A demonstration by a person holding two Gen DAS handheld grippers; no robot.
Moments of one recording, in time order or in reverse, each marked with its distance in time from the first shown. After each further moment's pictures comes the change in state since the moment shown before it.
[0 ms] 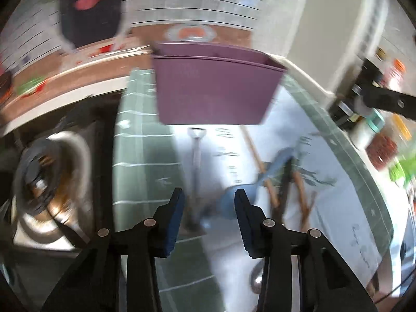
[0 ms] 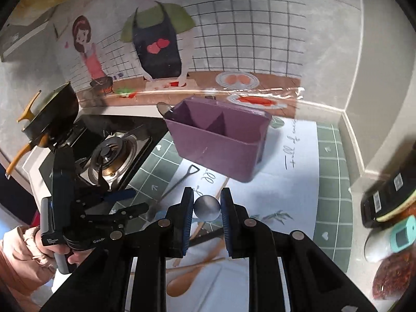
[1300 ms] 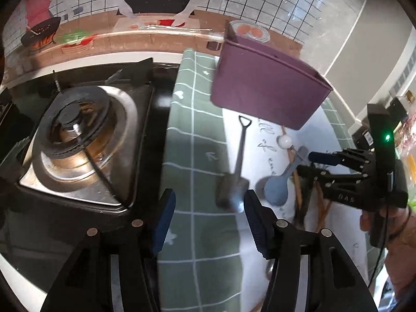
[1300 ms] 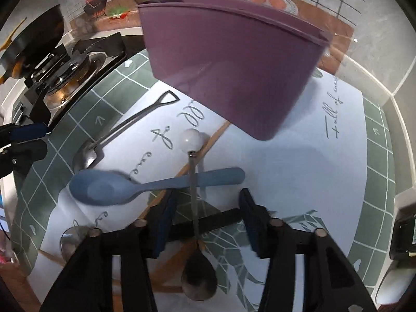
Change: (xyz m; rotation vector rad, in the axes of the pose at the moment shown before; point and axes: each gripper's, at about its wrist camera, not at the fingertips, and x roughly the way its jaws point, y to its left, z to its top) left arm -0.018 0.046 -0.028 -0.287 0.019 0.113; right arm 0.149 -0.007 -0.043 -0.215 0.255 -0.052
